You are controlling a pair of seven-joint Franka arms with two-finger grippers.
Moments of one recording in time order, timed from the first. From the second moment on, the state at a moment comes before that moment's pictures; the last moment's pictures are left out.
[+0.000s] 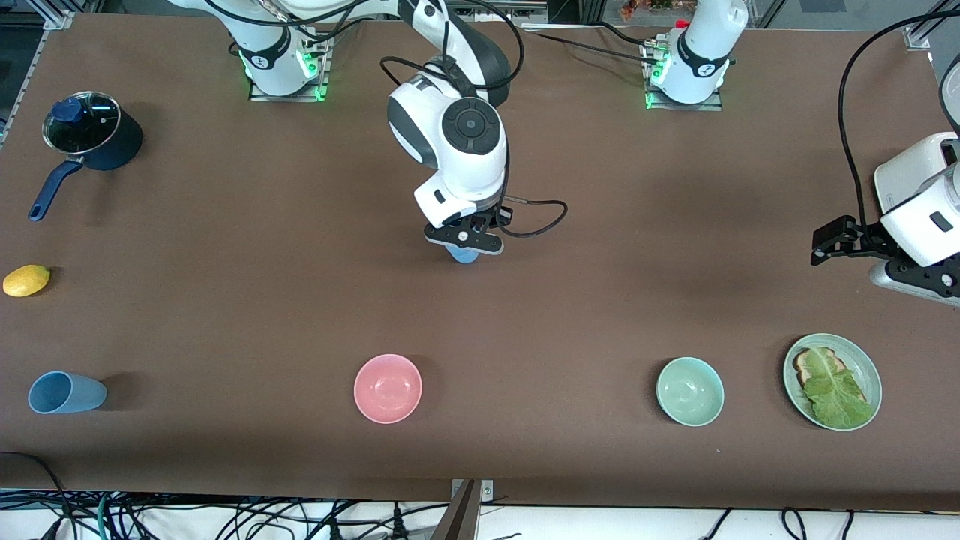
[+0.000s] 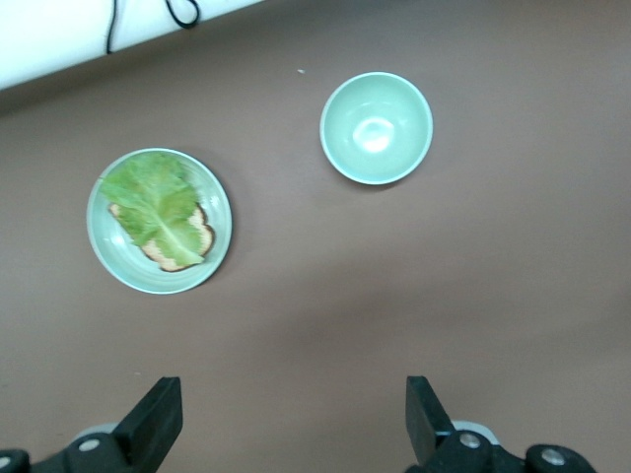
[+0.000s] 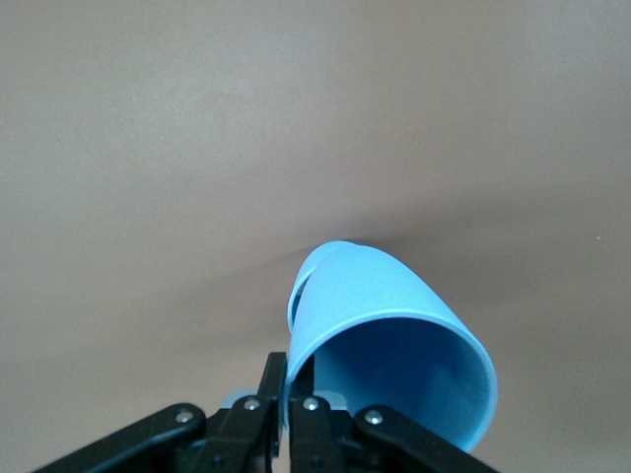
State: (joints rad) left arm -0.09 0.26 0.12 -1.42 0.02 1.71 0.31; right arm 0.81 0.69 -0.03 -1.20 0.05 1.84 0.98
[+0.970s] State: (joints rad) left arm -0.10 0.18 0.12 -1.49 0.03 1.75 0.25; right arm 0.82 0.70 -0.02 -1.20 0.07 1.84 0.98
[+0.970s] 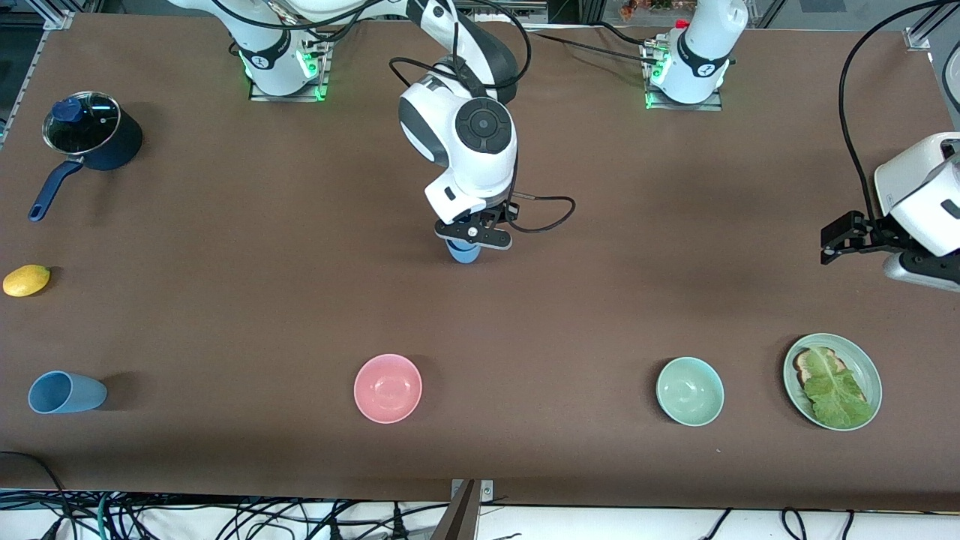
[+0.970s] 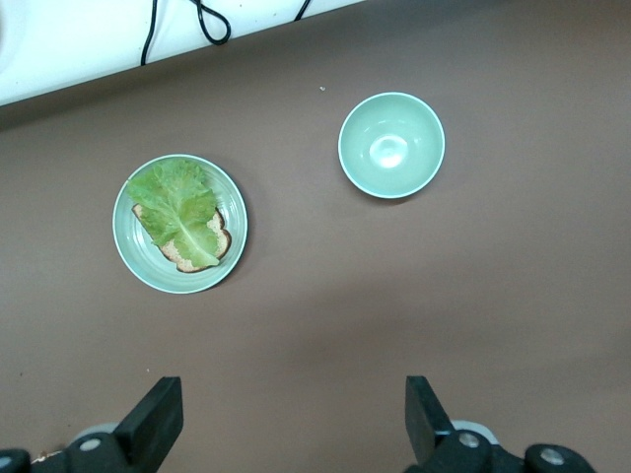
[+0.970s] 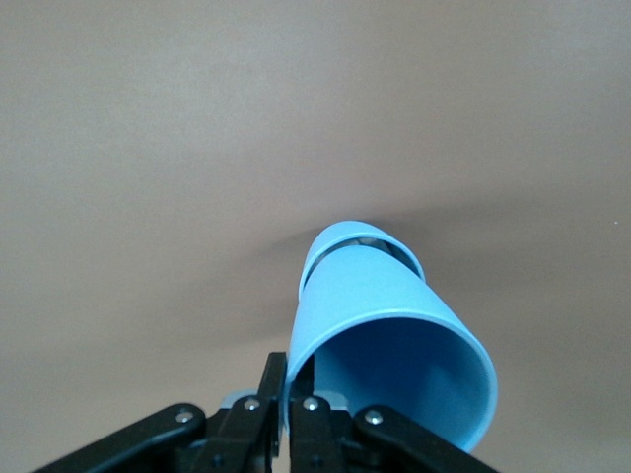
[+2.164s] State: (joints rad) left arm -0.02 -0.01 0.05 -1.75 0.03 1.86 0.25; right arm 0.74 0.67 -0.04 -1.16 0.05 1.73 0.78
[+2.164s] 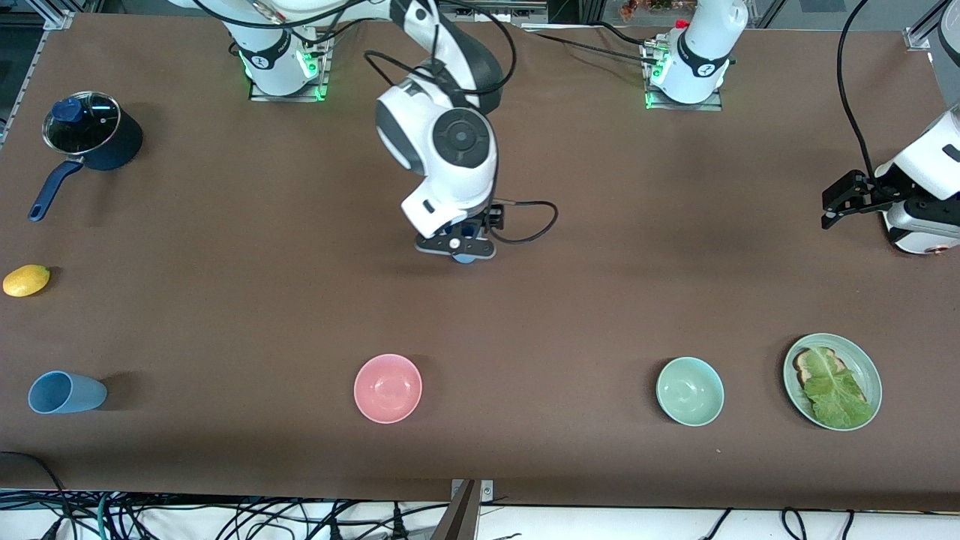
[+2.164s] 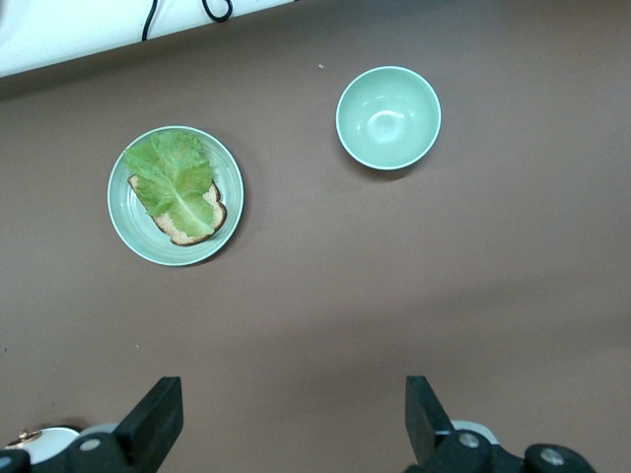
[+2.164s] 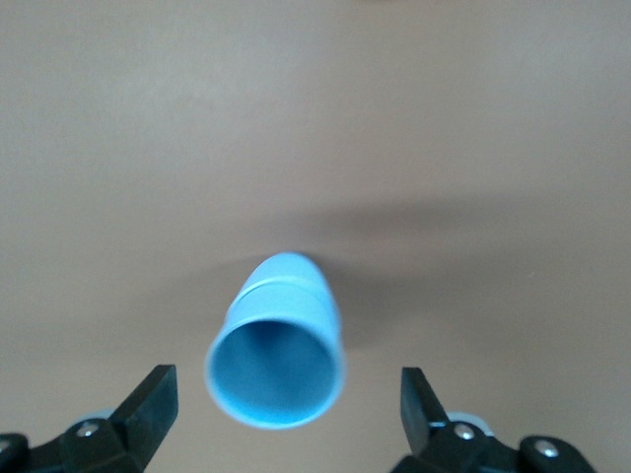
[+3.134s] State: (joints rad) left arm -0.01 -0.01 0.05 -1.75 0.03 1.86 0.24; right arm 0.33 0.45 -0.04 -1.42 -0.02 1.71 0.46
